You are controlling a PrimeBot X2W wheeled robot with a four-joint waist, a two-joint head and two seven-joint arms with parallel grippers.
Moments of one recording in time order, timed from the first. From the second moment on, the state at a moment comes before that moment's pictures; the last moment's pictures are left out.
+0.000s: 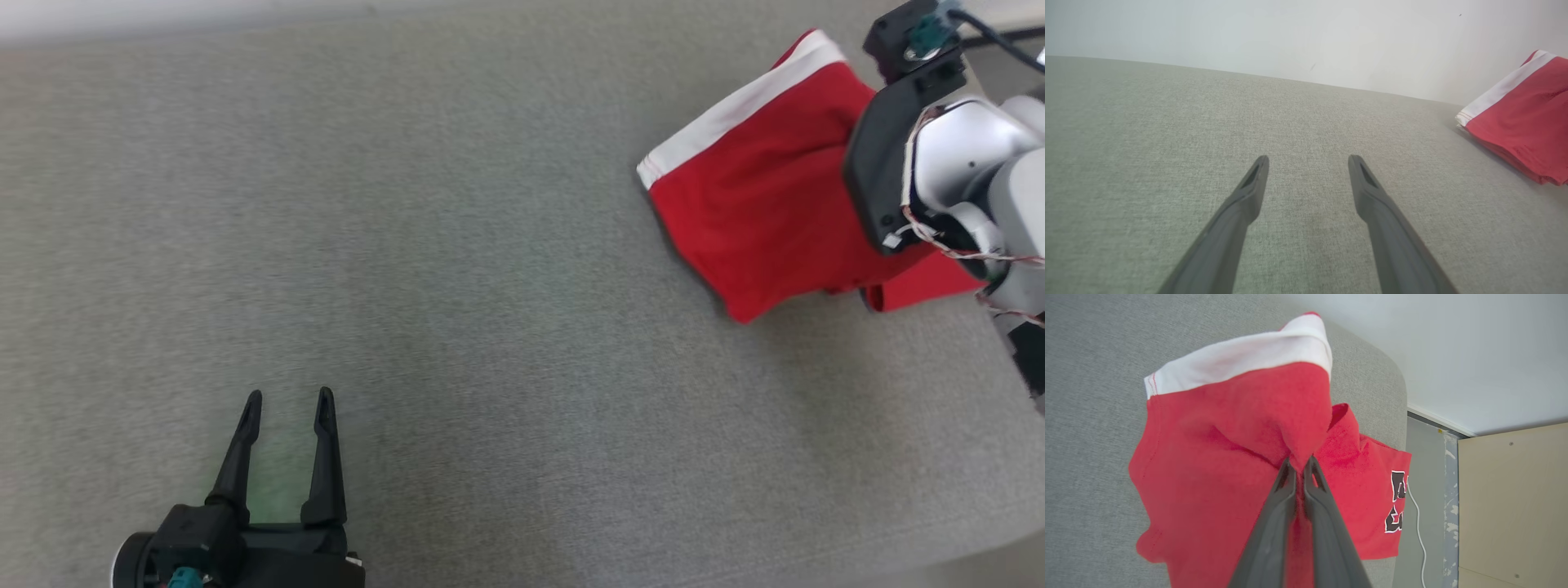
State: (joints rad) left arm -0.08 0.05 -0.07 0.09 -0.21 -0.05 -0.26; right arm -1.02 -0.50 0.52 0.45 0.35 0.13 0.84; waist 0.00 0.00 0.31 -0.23
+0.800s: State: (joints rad) left arm -0.17 0.05 -0.04 0.05 -0.12 -0.11 -0.26; right arm -1.02 -0.60 0.19 0.73 -0.02 0.13 0.53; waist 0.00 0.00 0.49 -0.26
